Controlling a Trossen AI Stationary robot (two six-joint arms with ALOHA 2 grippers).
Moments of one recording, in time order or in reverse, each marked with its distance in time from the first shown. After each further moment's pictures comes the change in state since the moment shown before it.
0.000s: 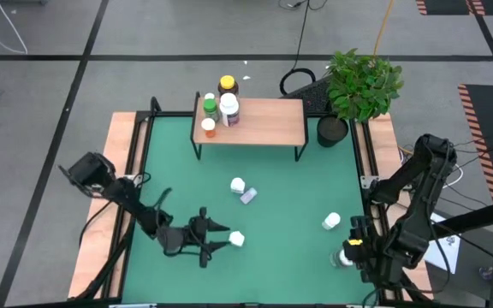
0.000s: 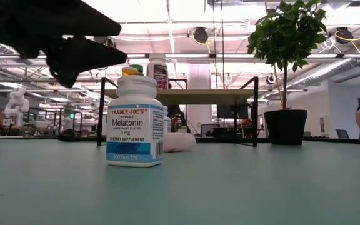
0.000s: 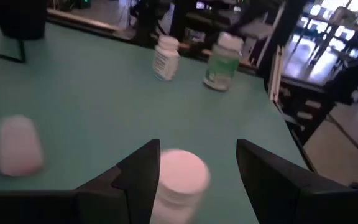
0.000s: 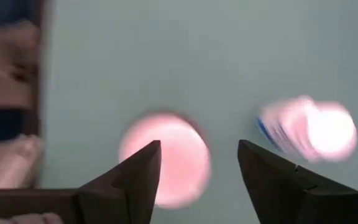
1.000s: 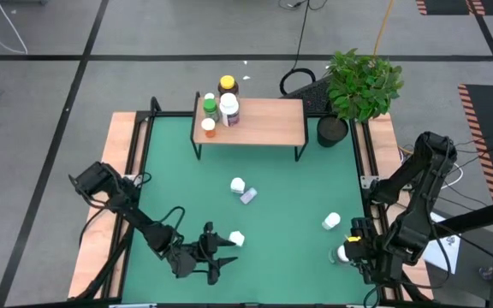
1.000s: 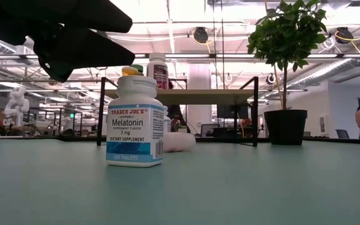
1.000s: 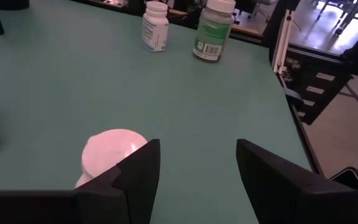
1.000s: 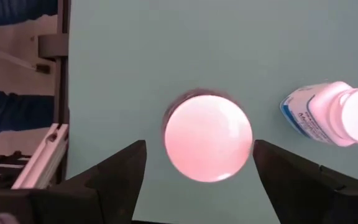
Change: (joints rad) left arm -0.066 0.112 0.256 -0.347 -0.059 -0.128; right arm -0.010 -0.035 -0.031 0.075 -0.082 0.007
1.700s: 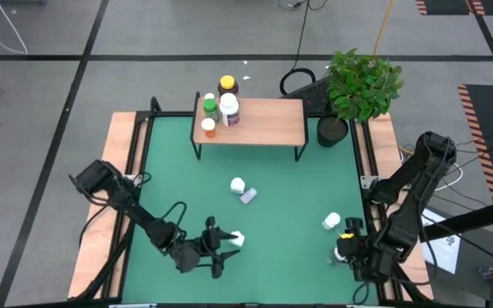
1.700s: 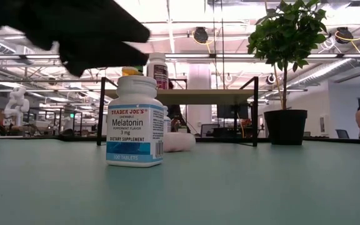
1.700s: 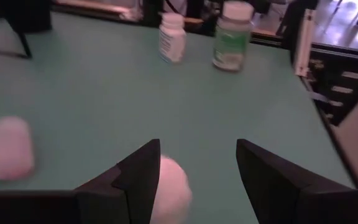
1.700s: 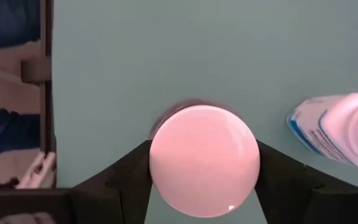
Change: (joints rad) left arm 0.053 -0.013 -0.001 -0.002 -0.014 0.099; right arm -0.061 0.000 -0.103 0.152 0.020 0.011
